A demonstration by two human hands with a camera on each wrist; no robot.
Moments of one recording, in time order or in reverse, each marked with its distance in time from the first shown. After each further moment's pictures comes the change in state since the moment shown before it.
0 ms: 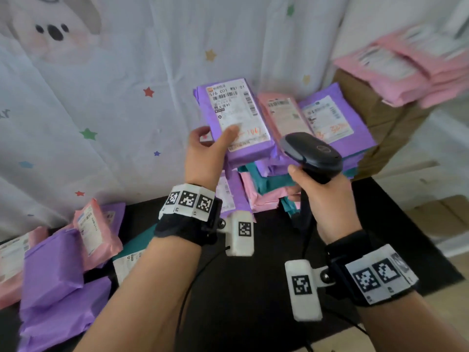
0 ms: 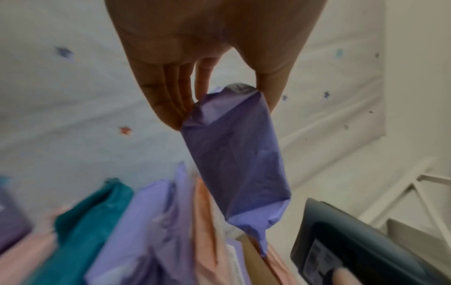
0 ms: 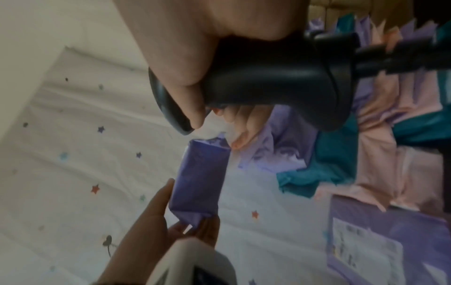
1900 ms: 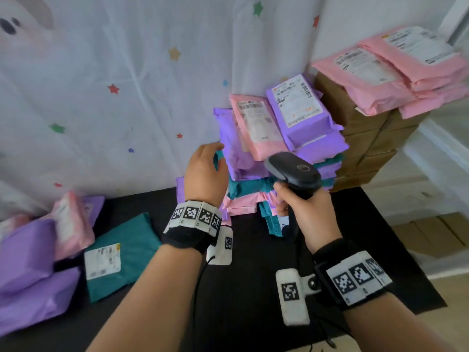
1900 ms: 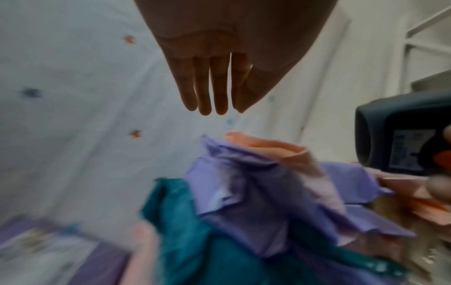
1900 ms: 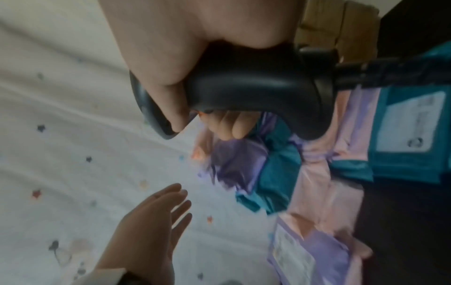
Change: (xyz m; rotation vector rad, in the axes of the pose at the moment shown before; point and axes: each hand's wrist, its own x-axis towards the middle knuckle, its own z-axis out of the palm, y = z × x) left_hand -0.009 -0.052 0.080 0.679 0.103 0.433; right_hand 0.050 0.044 -0.072 -0.036 -0.151 0.049
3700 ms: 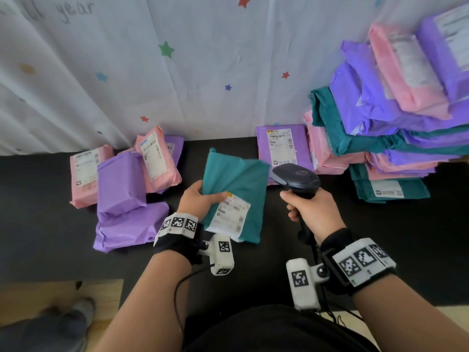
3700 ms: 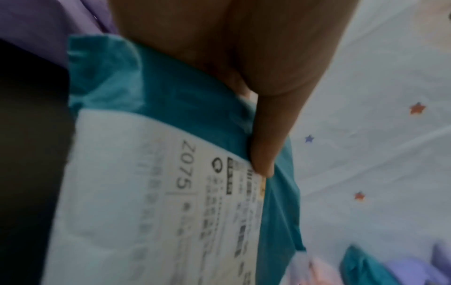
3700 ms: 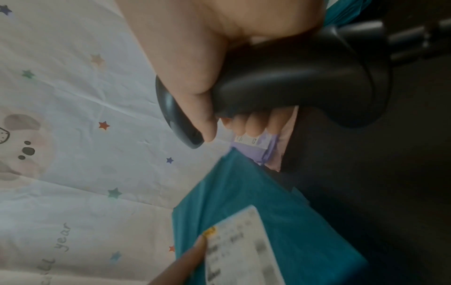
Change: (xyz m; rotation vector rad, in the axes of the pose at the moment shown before) left_hand -0.103 -0.251 -0.148 -0.349 -0.269 -0.869; right_hand -0.096 0.066 0.184 -0.242 -0.157 0.438
